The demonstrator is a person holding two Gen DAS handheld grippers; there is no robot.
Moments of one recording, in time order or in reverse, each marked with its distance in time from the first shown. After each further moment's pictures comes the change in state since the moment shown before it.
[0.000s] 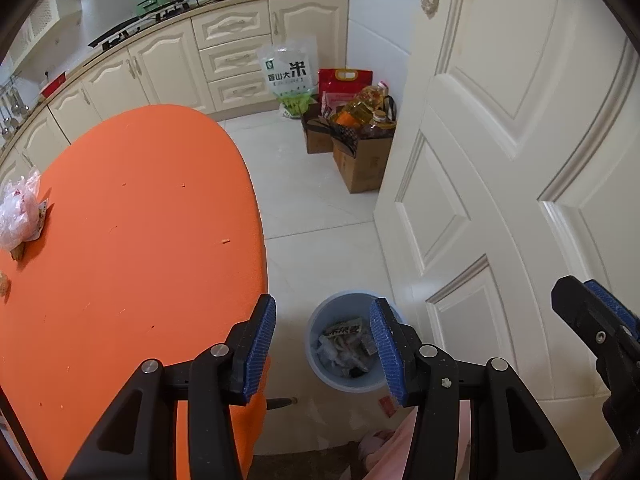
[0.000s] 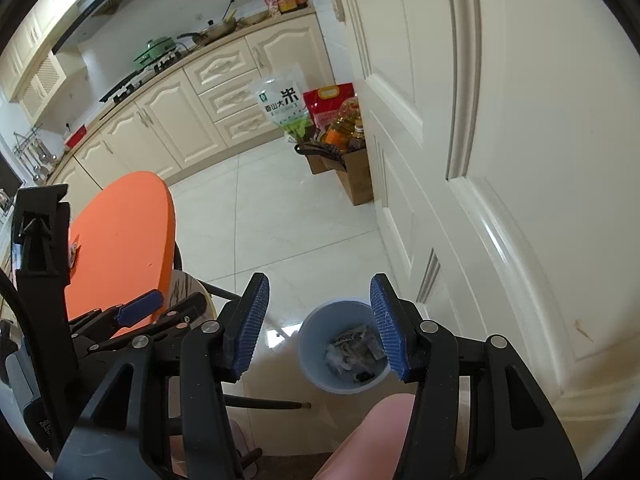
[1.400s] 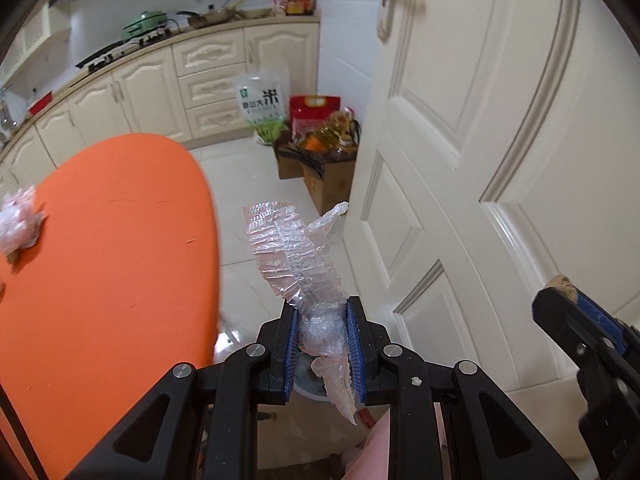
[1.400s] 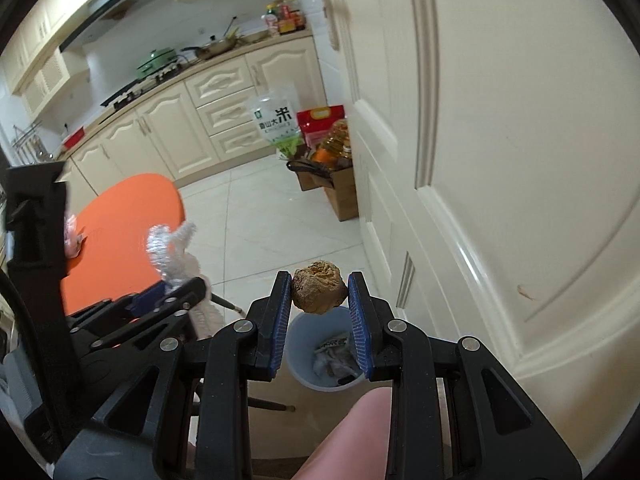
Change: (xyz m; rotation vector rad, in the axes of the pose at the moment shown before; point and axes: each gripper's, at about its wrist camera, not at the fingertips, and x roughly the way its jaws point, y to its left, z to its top) left arm -0.033 -0.025 -0.038 0.042 -0.092 -0.074; right arm -0.056 0.001 -0.023 -0.033 -0.088 -0.062
